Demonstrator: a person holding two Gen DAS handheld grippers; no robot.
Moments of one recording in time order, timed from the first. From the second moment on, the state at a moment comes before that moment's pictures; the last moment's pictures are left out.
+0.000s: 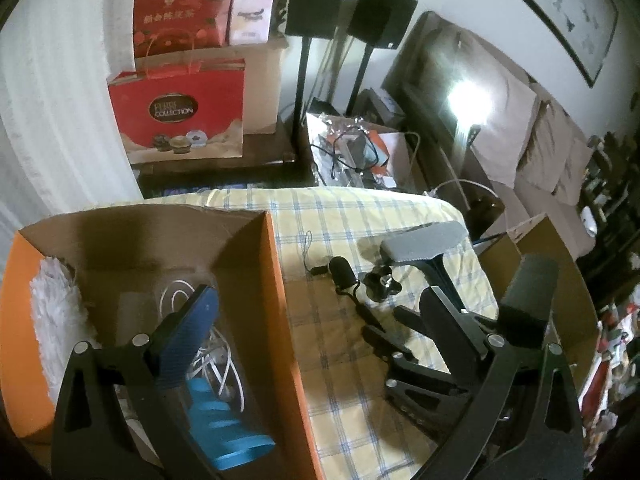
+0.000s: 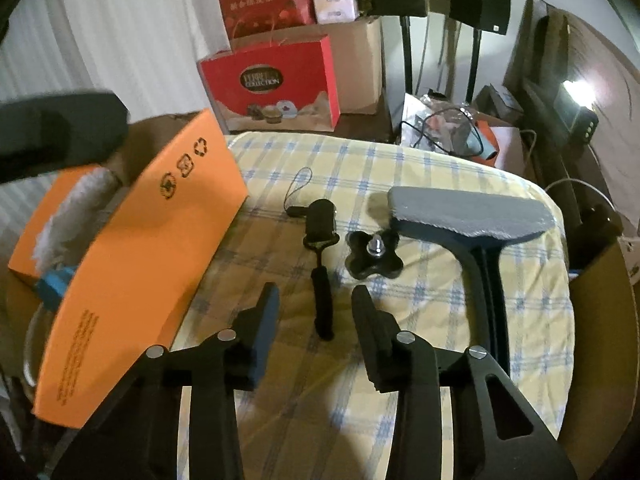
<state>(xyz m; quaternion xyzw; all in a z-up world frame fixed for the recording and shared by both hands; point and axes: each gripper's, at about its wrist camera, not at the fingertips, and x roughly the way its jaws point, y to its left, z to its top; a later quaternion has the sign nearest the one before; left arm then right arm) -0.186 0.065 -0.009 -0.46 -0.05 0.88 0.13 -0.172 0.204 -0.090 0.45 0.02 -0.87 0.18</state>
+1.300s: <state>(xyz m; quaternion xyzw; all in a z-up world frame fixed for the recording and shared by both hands) -0.183 0.083 -0.009 -0.47 -0.04 0.87 0.14 -0.152 0.226 -0.054 0.41 0.00 -0.89 0.17</state>
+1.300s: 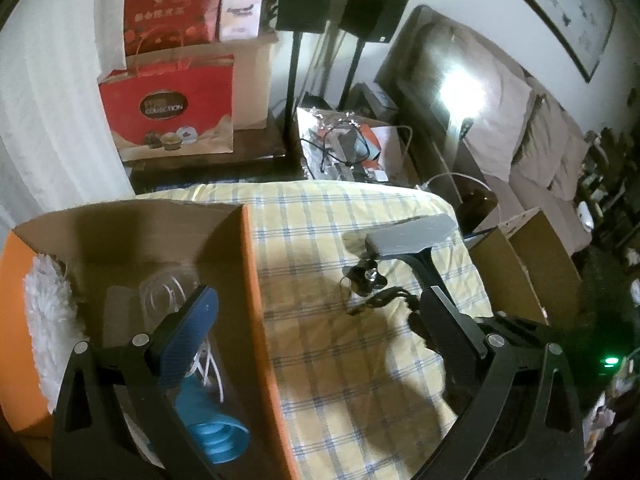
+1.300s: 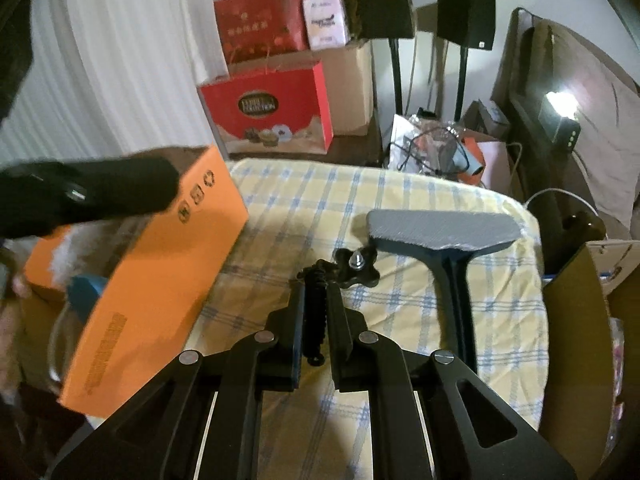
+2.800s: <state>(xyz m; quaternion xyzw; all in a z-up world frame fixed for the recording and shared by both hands) -0.246 0.189 -0.111 -0.56 -0.02 0.82 0.09 -0.087 0.330 0.006 0.37 -0.09 -0.92 0.11</state>
